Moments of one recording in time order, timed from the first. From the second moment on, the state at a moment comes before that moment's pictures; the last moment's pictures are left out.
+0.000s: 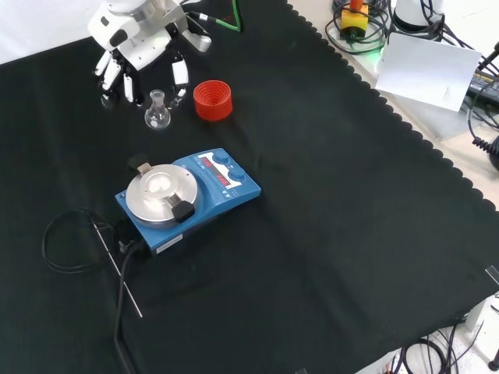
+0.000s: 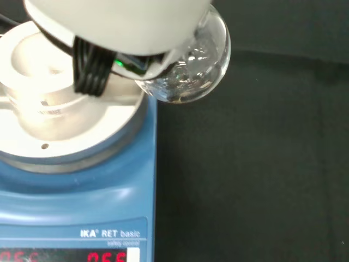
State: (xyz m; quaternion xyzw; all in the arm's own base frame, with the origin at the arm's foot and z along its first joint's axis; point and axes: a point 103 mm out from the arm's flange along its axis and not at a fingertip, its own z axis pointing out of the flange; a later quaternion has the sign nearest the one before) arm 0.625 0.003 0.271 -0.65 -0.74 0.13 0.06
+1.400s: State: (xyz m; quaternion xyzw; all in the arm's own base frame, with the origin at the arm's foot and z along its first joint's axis) arm 0.671 0.070 0.252 -0.61 -0.77 0.15 0.05
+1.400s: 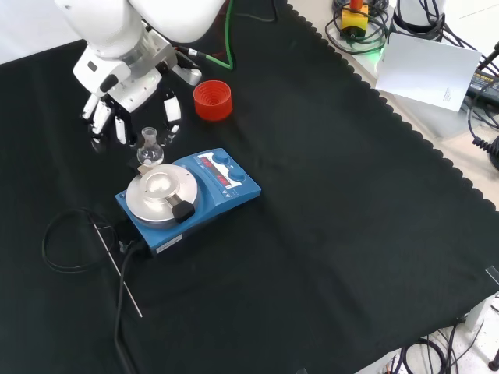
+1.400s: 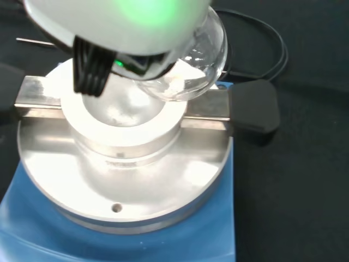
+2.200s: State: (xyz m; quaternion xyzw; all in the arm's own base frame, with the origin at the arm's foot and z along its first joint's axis) arm 0.674 0.086 0.235 -0.61 -0.78 0.14 0.05
